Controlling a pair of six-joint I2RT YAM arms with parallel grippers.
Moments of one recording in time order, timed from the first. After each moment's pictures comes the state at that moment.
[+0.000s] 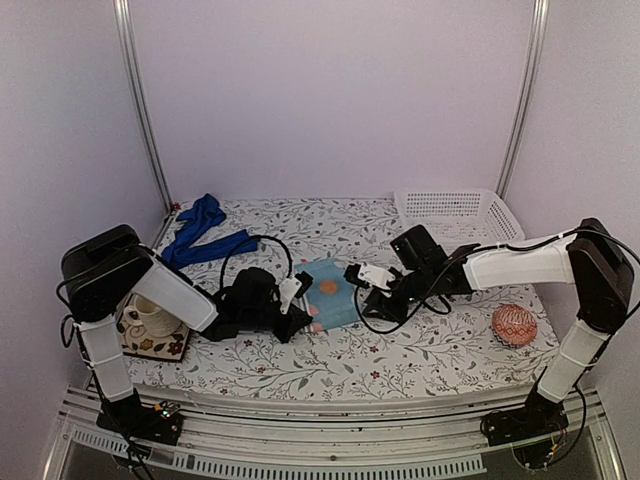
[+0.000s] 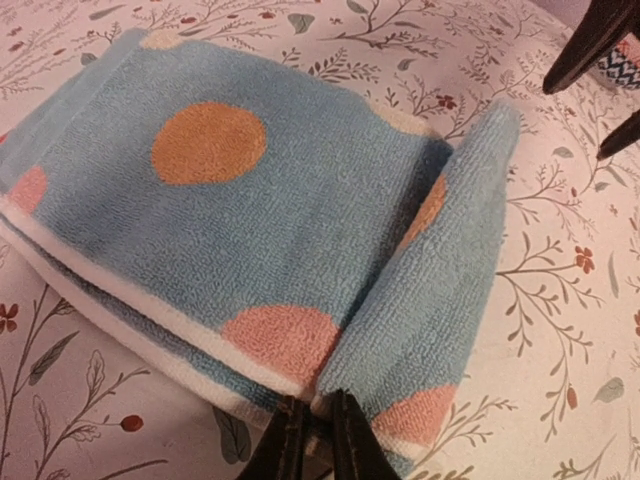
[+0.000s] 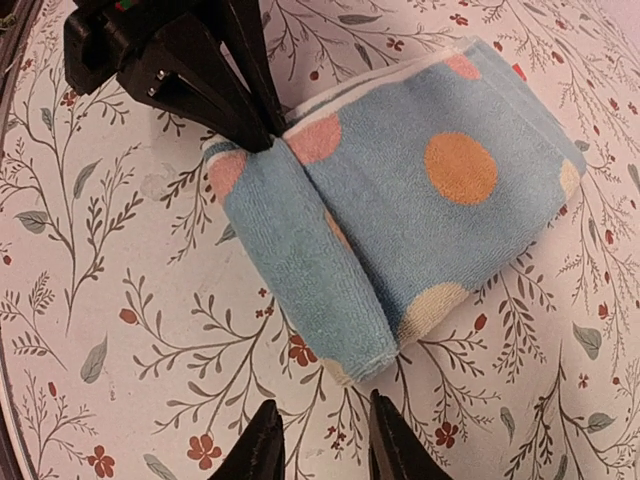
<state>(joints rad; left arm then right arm) -0.82 1.88 0.71 0.54 0.12 -0.09 0.76 1.71 1.00 -0.21 -0.27 -0.44</state>
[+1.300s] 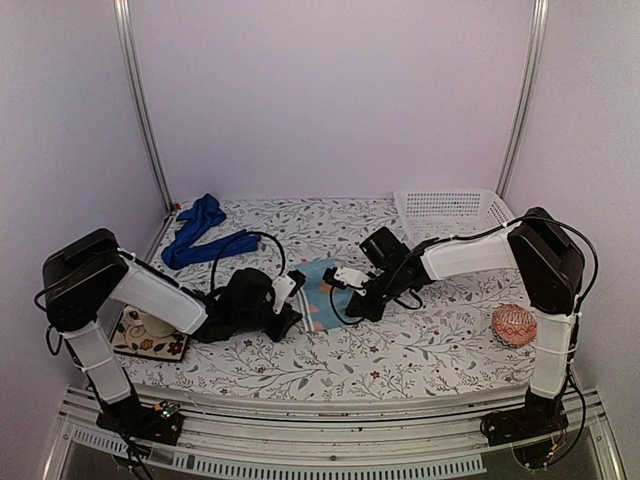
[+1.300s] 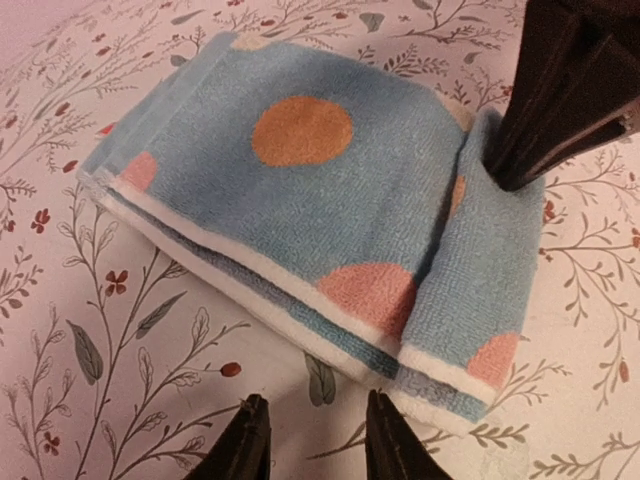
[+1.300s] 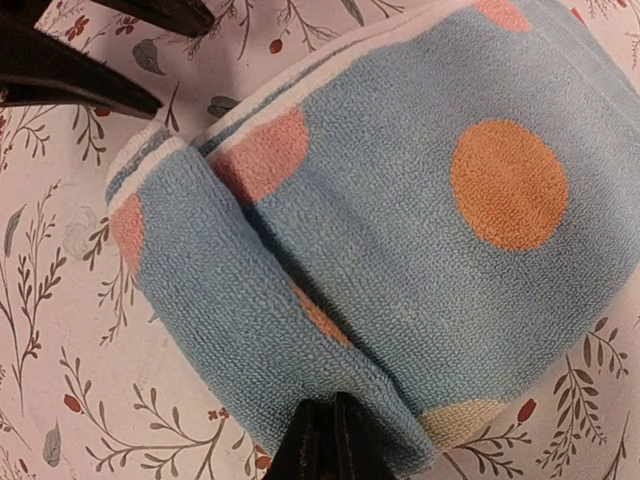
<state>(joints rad) -0.85 1.77 0.68 0.43 -0.09 -0.02 0.77 2.01 1.26 -0.29 -0.29 -0.38</state>
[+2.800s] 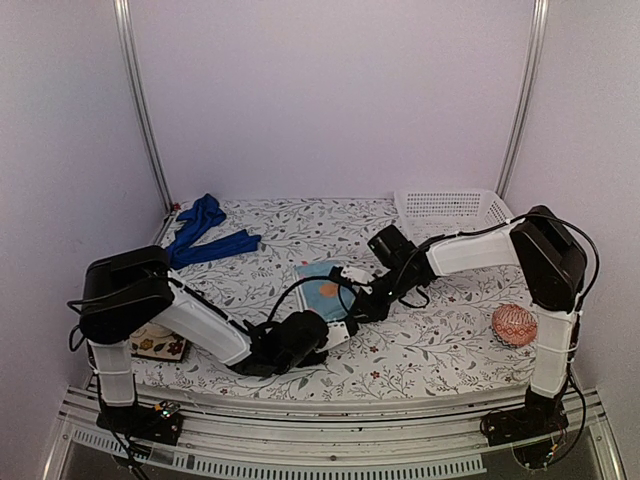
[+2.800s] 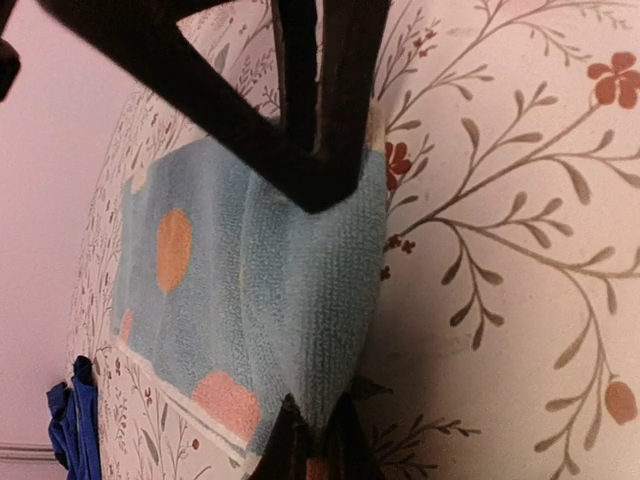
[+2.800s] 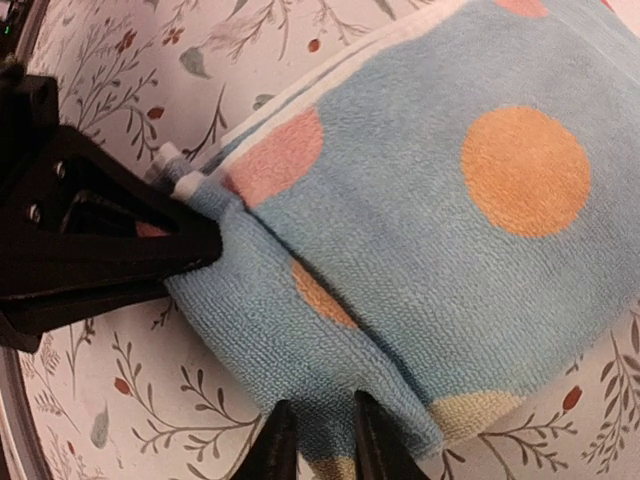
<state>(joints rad) -1.18 1.99 0.86 0.40 -0.59 0.46 0.72 2.02 1.27 -0.34 -0.45 -0.35</state>
